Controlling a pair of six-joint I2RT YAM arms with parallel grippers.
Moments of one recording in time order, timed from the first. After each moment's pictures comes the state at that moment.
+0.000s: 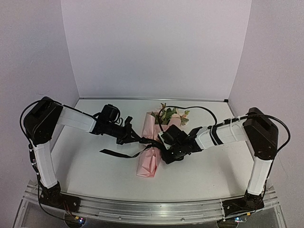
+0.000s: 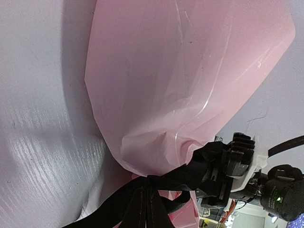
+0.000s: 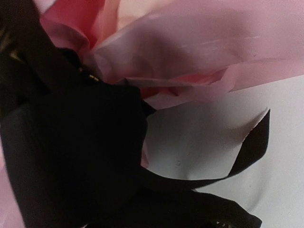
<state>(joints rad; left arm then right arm) -0.59 1.91 1.06 0.10 0.72 -0.84 0.94 1.90 1.12 -0.29 0.13 0.36</state>
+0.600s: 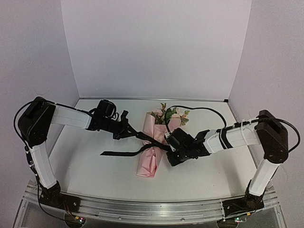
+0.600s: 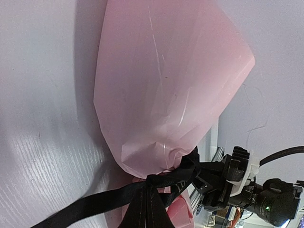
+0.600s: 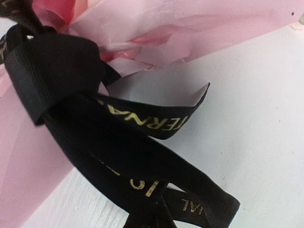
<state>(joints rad) -0.55 1.85 1.07 0.05 0.67 -0.81 0.97 1.79 1.01 -0.30 0.24 0.40</state>
